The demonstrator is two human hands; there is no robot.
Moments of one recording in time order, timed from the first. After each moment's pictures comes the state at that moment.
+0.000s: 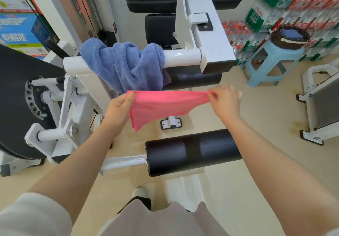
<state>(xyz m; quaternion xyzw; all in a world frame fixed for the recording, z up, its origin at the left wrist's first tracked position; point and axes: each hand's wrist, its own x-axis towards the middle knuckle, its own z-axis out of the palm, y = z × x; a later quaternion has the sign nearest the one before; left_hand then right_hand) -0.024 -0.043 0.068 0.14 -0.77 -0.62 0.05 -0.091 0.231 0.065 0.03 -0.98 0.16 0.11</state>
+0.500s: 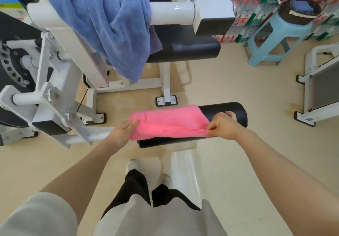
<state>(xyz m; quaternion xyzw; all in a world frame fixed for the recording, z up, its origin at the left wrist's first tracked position) 0.073 -0.009 -0.034 0.21 -0.80 -0.51 -0.22 -0.004 0.310 -0.009 0.13 -0.93 0.11 -0.32</state>
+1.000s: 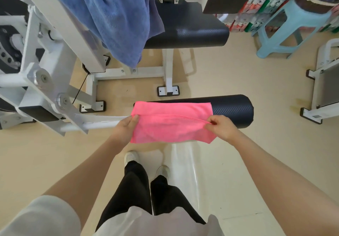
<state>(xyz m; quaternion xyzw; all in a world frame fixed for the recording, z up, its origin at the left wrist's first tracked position) 0.086 0.014 -0.067 0.27 -0.74 -0.60 -0.16 0.012 0.308 -0.056 0.00 -0.90 0.30 -0.30</state>
